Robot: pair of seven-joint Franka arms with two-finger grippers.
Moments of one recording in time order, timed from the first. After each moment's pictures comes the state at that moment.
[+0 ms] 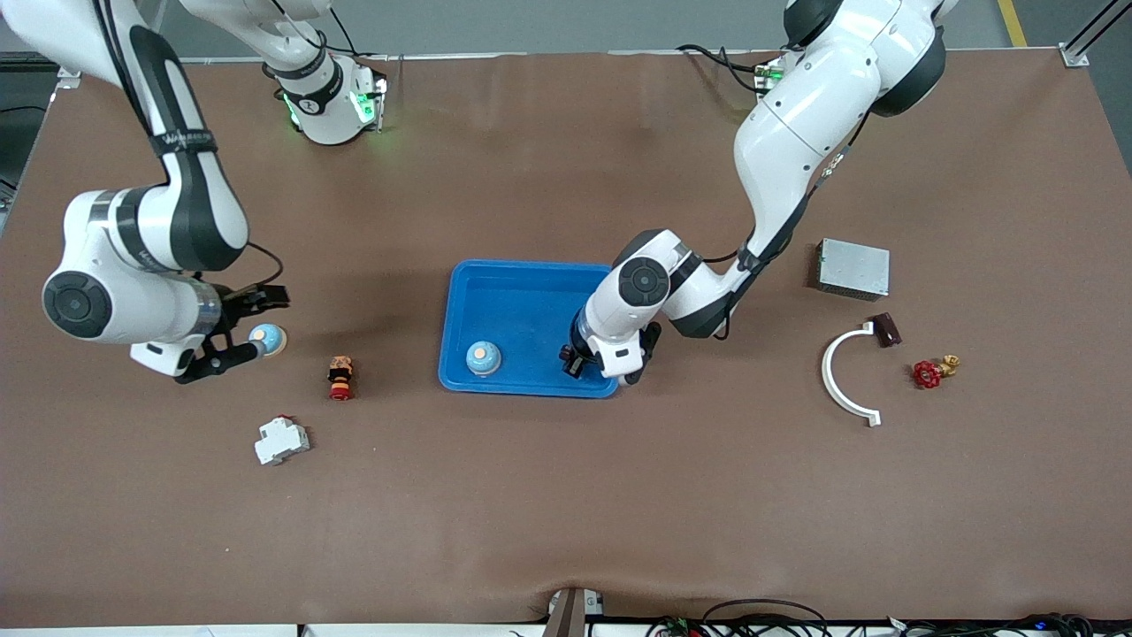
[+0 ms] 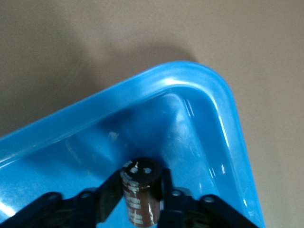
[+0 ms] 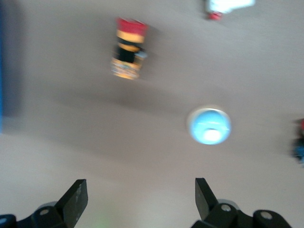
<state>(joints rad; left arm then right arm) -0.37 0.93 -0.43 -1.49 0.20 2.55 -1.85 0.05 0.29 0.03 -1.84 0.04 1.81 -0.21</state>
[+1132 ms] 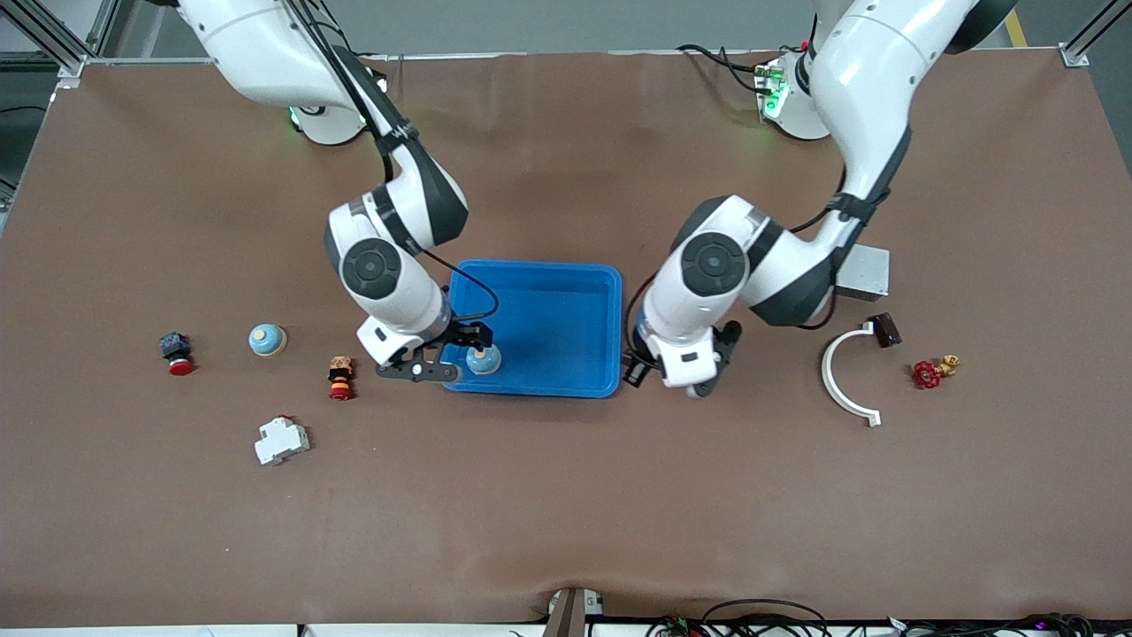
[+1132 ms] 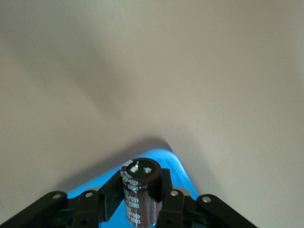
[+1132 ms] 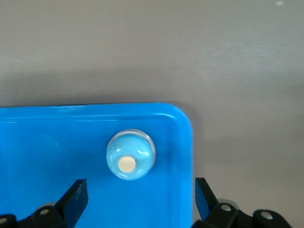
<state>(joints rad) -0.21 0.65 -0.43 -1.48 0.20 2.16 -1.68 0.48 0.56 0.03 -1.72 0.08 2.28 0.54</state>
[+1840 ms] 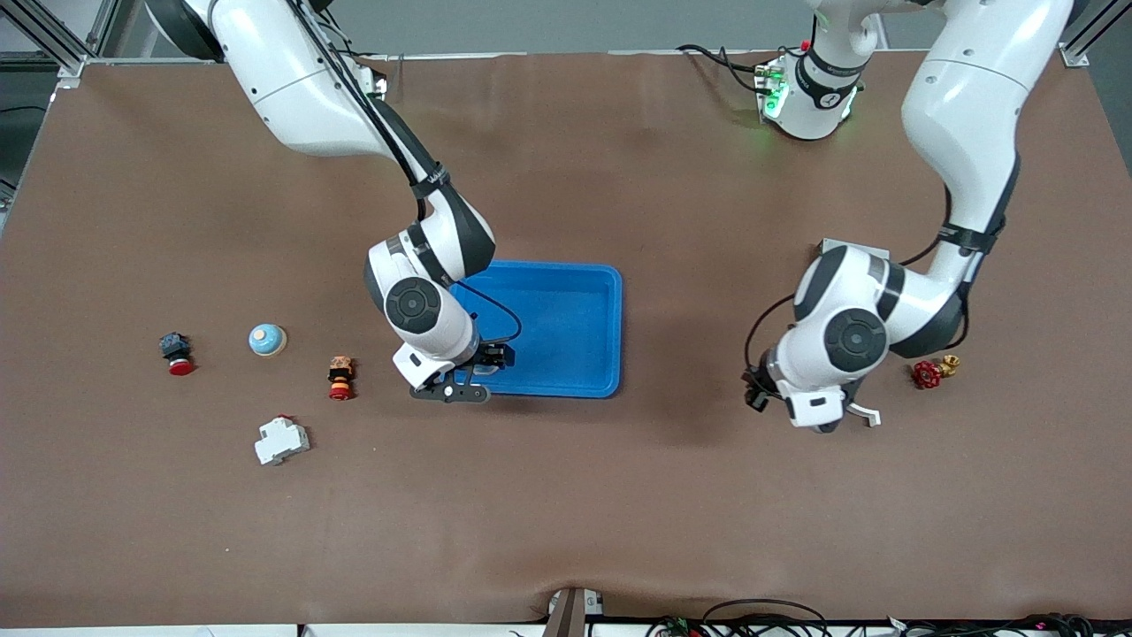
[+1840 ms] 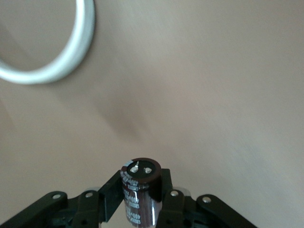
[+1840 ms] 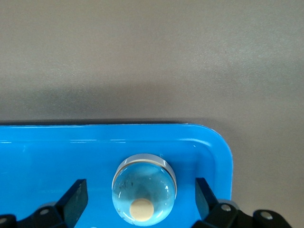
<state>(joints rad) 0.08 0.64 -0.42 -1.64 0.28 2.11 -1.38 0.50 0.70 0.03 -1.62 0.08 2.30 0.54</state>
